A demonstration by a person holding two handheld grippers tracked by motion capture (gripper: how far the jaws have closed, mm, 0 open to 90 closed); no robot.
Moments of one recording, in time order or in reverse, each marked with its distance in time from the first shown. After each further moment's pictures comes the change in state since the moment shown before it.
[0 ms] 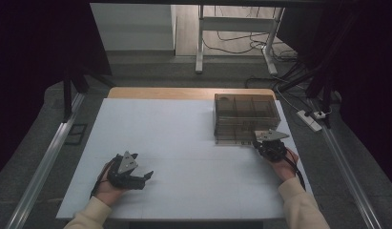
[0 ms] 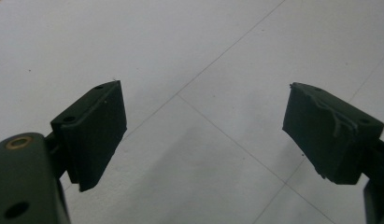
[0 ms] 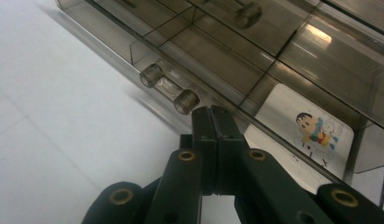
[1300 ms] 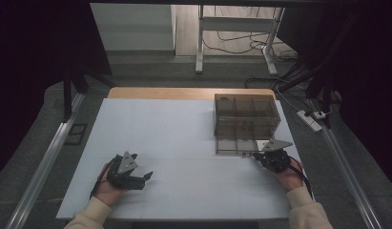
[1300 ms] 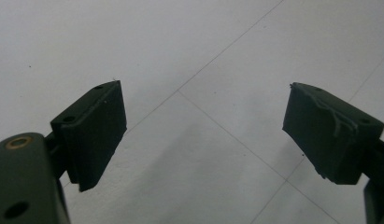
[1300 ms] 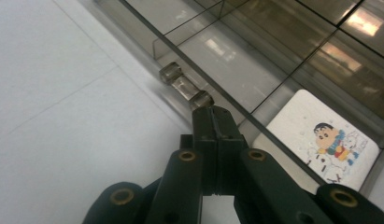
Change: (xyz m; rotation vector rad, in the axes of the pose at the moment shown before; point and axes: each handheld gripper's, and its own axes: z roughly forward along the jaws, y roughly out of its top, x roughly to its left) left arm 0.001 -0.002 0.000 0.005 0.002 -0.011; right arm 0.021 -0.013 -0.029 0.043 0.106 -0.056
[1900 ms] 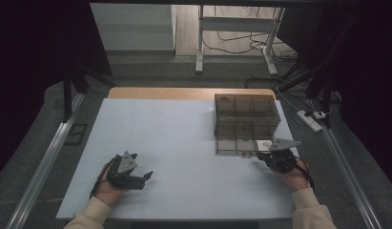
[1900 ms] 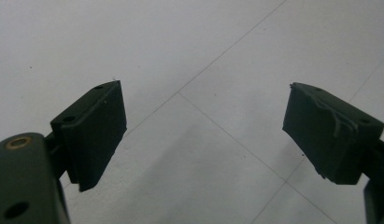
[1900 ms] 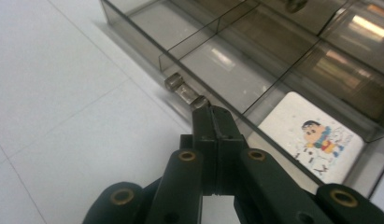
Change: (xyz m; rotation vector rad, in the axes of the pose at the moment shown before) left arm 0.000 0.001 0.000 -0.002 -0.004 0.004; right arm -0.004 -0.002 -0.017 -0.047 0.047 0.044
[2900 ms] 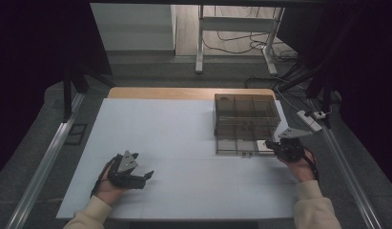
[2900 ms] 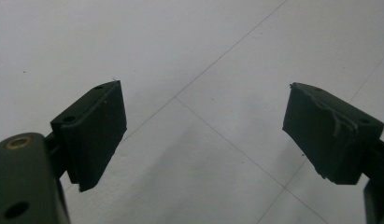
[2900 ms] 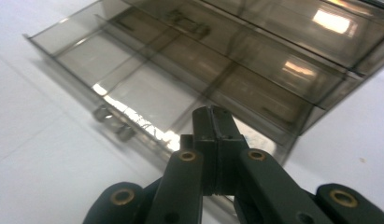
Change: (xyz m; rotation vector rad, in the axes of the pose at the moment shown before) left arm 0.001 0.001 0.001 -0.011 -0.011 -0.003; right arm -0.031 0.011 -0.012 -0.044 -0.098 0.096
